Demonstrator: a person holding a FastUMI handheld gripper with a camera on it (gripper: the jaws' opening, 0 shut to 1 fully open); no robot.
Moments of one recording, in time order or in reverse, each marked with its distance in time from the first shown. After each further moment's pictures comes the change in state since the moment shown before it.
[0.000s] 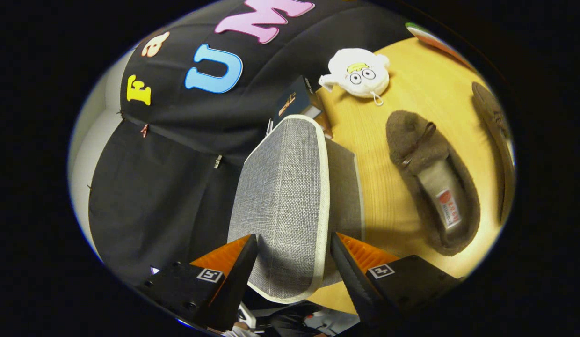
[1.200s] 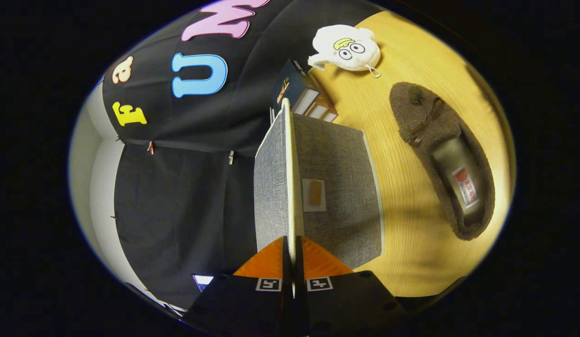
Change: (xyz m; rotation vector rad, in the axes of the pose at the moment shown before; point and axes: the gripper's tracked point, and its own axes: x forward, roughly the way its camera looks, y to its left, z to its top) arm -0.011 0.024 0.009 0.125 0.111 0.071
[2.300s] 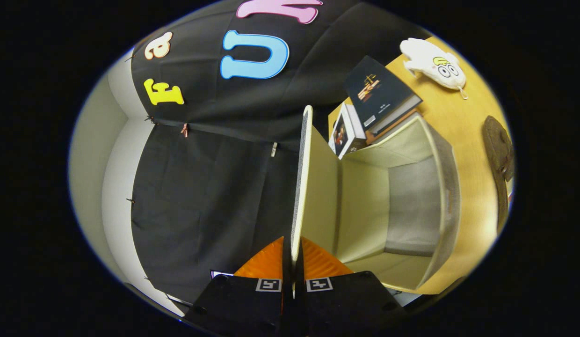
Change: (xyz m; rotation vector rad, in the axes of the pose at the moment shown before) arm 0.056 0.175 -0.010 -0.113 0.026 0.182
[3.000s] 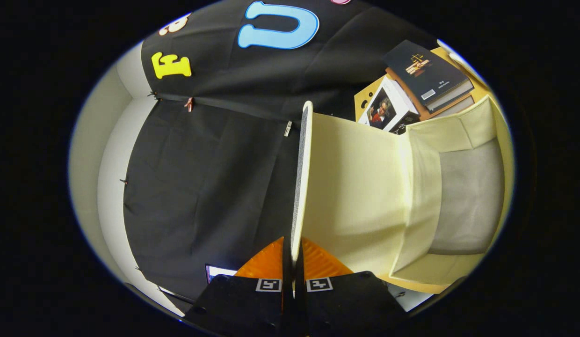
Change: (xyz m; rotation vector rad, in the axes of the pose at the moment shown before) arm 0.116 0.043 -0.057 -0.068 0.083 0.001
